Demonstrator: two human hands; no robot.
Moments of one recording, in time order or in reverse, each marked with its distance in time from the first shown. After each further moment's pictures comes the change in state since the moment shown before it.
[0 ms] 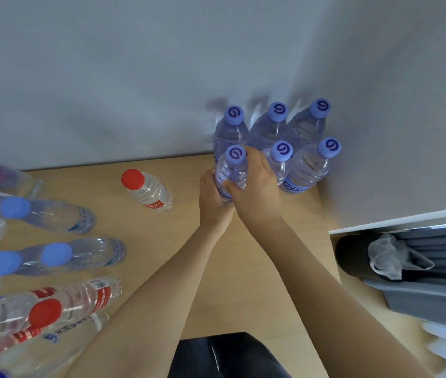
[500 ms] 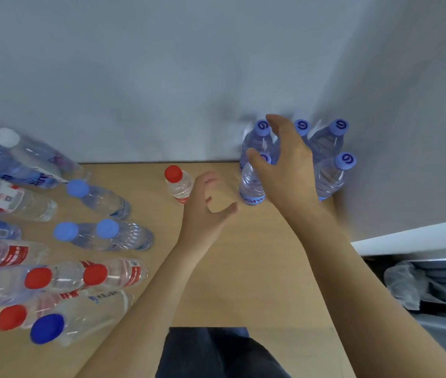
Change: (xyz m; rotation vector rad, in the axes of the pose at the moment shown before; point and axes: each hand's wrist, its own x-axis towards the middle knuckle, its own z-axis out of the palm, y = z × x) left_hand -0.061 0.057 -0.098 -0.061 -0.006 0.042; right_hand -0.003 -0.065 -0.043 0.027 0.091 -0.152
